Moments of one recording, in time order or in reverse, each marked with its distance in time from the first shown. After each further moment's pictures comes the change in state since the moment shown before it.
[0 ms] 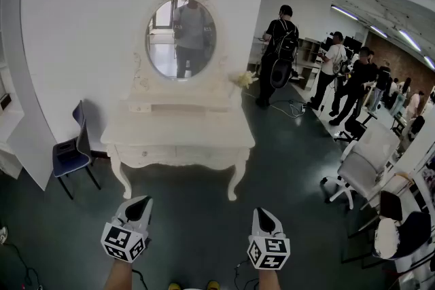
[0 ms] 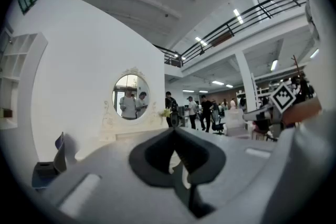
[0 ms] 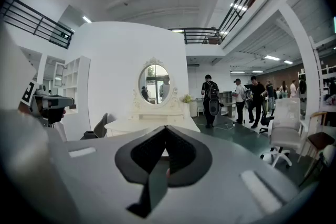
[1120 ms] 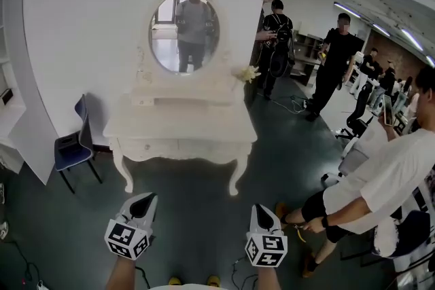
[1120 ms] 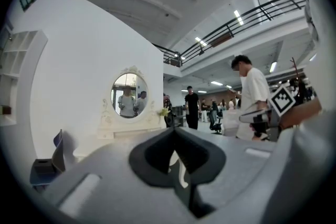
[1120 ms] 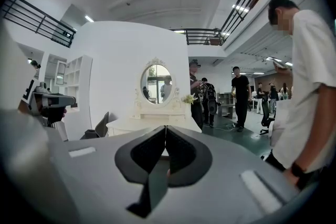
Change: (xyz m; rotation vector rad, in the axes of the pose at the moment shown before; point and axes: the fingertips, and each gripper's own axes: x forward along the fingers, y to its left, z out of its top) left arm -0.015 -0.012 -0.005 -0.015 0.005 -0.011; right arm -0.009 0.018 -0.007 -0.018 -0.007 0.014
